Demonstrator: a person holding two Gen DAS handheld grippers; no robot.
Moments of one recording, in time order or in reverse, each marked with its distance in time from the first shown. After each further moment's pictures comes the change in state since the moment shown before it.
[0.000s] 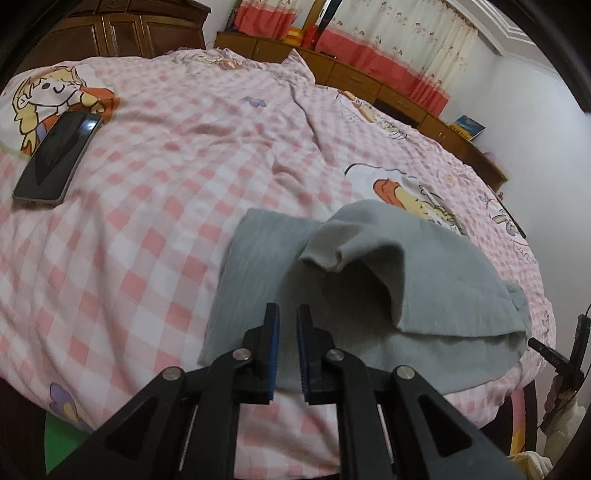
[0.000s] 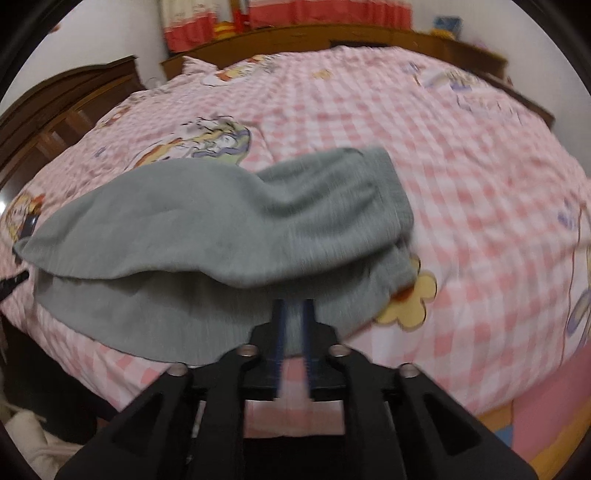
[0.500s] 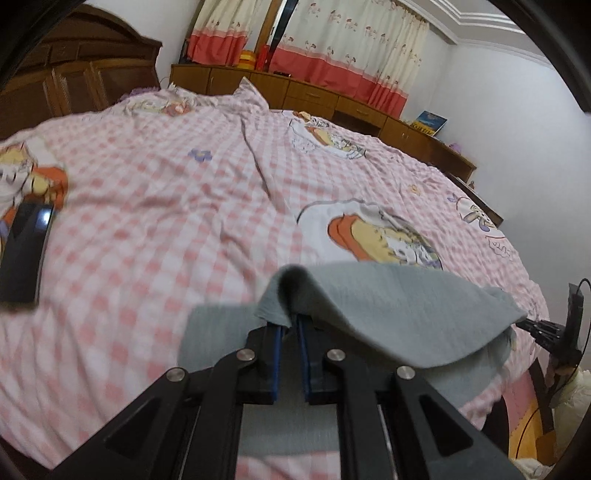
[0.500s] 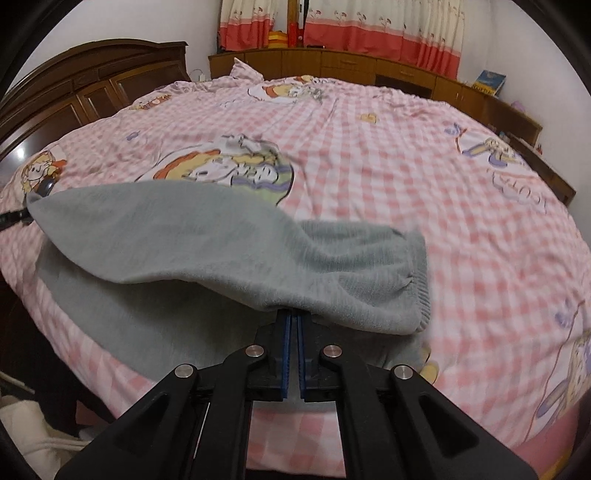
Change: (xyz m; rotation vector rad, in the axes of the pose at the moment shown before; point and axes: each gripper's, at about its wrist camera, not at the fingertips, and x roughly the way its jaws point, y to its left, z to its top) left arm -0.009 -0.039 0.055 0.148 -0.077 -0.085; right arm -0.012 0.036 0.034 -0.250 -0.086 0.010
